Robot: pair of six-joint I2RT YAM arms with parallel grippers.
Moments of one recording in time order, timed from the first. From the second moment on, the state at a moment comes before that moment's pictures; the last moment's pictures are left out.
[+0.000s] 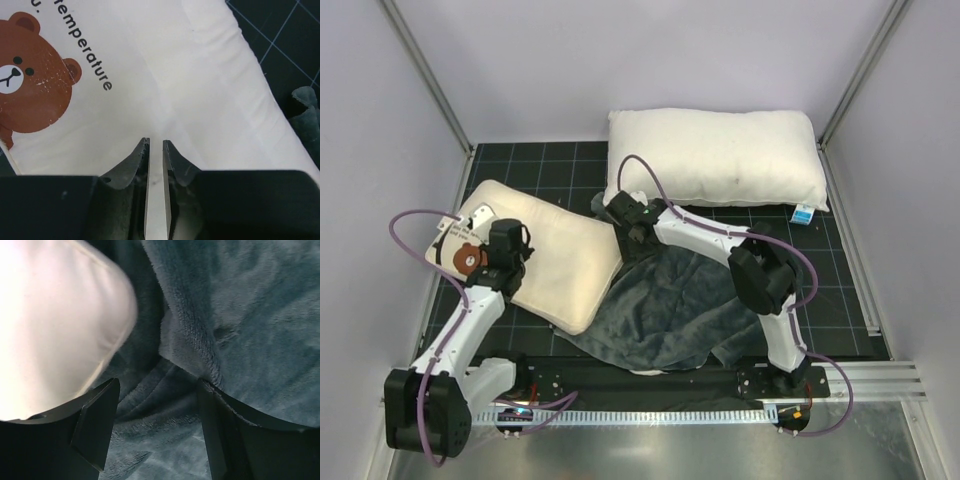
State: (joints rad) left arm -0.13 1.01 0.60 -0.22 -0.48 -0.63; right arm 0.85 2.06 1.64 -0.77 0.27 0.51
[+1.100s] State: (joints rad) left arm -0.44 1.03 0.66 -0.29 -0.23 -0.61; right arm 0.84 1.97 1.81 -0.71 0.10 0.49
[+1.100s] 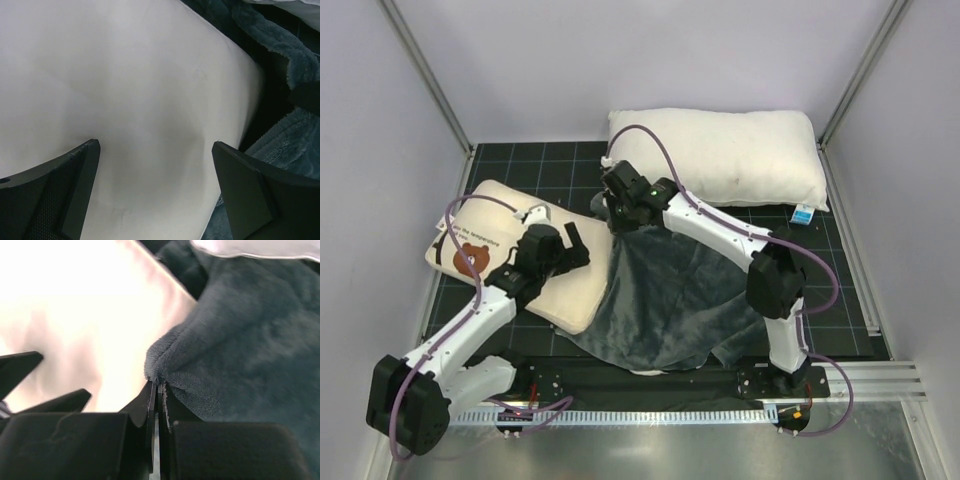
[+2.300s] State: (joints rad) left arm -0.34 0.56 0.42 -0.55 -0.30 -0.98; right arm 0.96 1.77 1.56 -0.58 -0.08 0.47
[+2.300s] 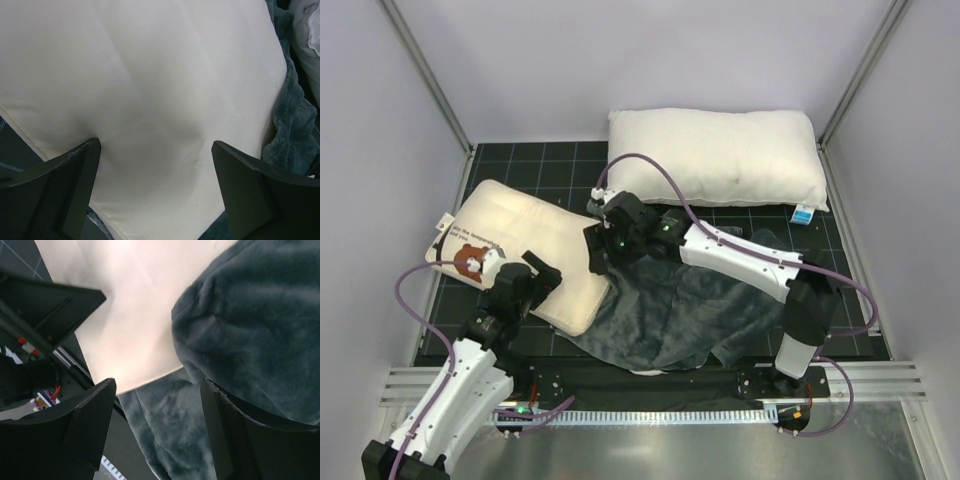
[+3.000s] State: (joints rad) left arm -0.34 0.66 0.43 -0.45 -0.30 -0.99; right arm 1.04 2.06 1.70 -0.75 0.24 0.49
